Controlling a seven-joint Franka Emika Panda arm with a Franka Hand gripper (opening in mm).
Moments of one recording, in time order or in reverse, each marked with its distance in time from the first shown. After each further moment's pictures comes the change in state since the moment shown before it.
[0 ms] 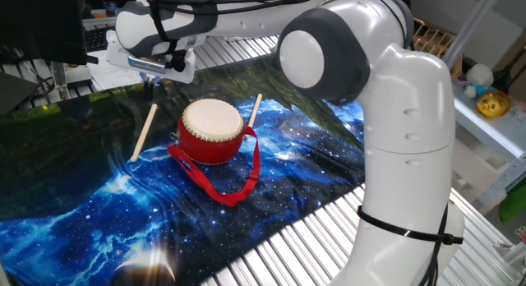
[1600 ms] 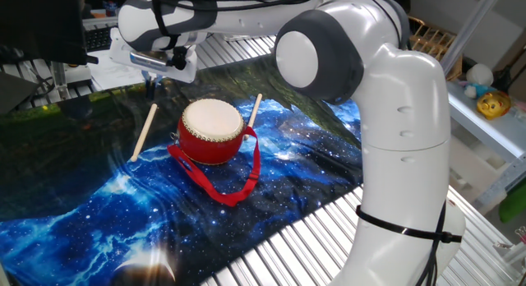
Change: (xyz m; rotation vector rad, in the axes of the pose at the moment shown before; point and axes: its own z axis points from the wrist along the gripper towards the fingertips) arm -0.010 -0.004 0.003 -0.005 0.036 0.036
